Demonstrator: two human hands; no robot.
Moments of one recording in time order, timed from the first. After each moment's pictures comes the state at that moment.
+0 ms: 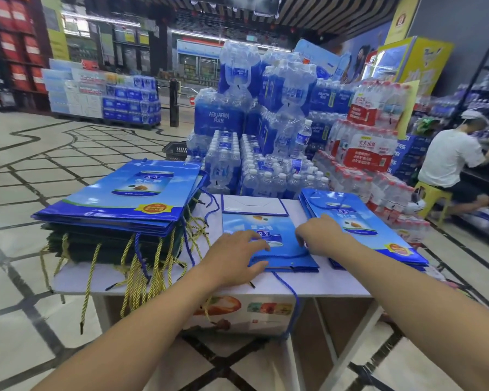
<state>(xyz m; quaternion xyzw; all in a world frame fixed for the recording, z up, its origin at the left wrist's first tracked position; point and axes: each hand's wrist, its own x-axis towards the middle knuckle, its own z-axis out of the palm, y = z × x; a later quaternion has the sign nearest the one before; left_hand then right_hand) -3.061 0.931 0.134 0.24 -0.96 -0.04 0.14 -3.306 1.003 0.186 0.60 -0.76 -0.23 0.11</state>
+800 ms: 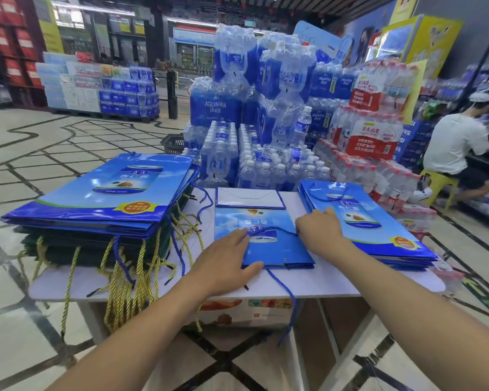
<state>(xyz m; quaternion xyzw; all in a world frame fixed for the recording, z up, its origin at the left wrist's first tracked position) -3.069 0.931 0.118 0.31 -0.94 -0.08 0.09 -3.317 0.991 0.159 0.54 -0.81 -0.14 0.18</state>
